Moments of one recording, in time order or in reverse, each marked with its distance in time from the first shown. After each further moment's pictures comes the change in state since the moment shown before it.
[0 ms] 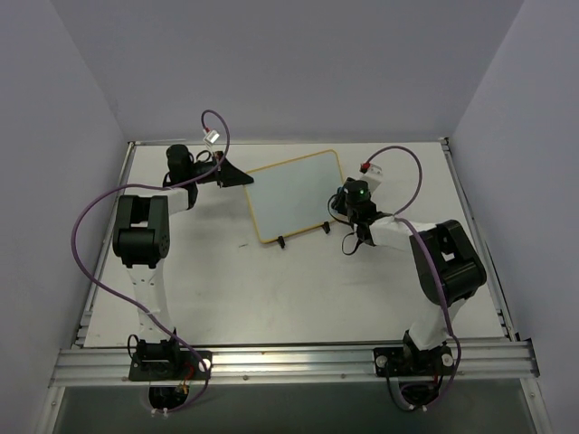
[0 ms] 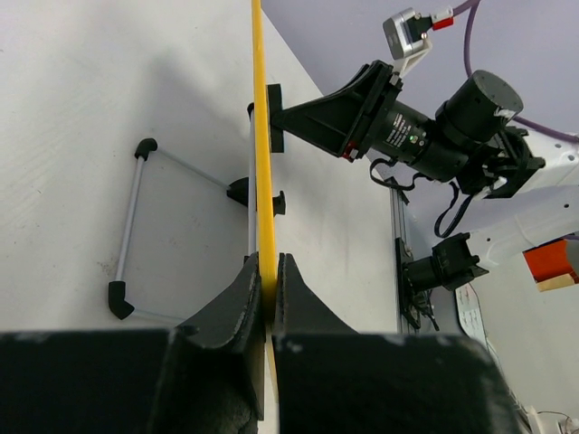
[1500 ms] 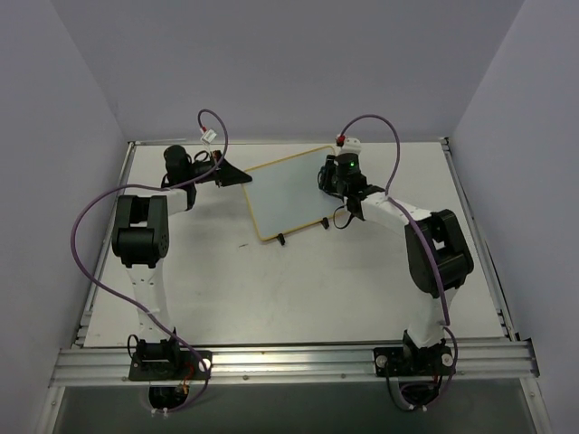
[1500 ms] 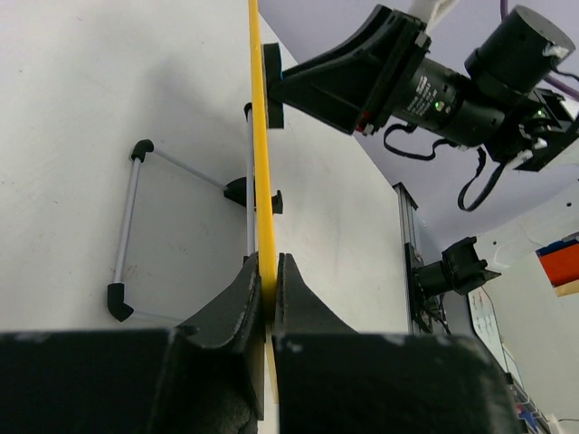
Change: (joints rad) left arm 0.009 0.001 -0.015 0.079 -0.010 -0.019; right arm 0.014 0.109 0.350 -0.216 -0.155 -0.273
